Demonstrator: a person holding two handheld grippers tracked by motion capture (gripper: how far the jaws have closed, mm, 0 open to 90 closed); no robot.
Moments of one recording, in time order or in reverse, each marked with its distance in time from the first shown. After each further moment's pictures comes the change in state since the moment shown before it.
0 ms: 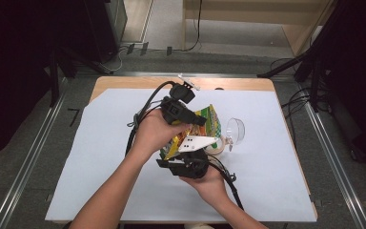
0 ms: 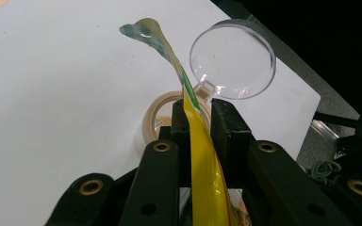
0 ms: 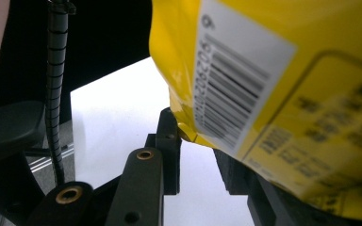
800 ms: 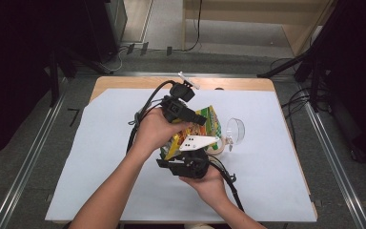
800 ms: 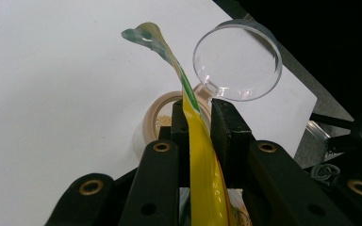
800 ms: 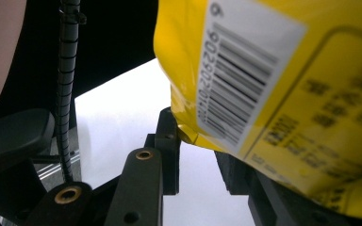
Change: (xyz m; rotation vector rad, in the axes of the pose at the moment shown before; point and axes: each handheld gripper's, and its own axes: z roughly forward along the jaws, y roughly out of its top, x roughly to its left) left arm 0.009 0.003 0.005 0.009 -0.029 -0.028; right arm -0.001 -0.001 0.000 -0.009 0.008 0.043
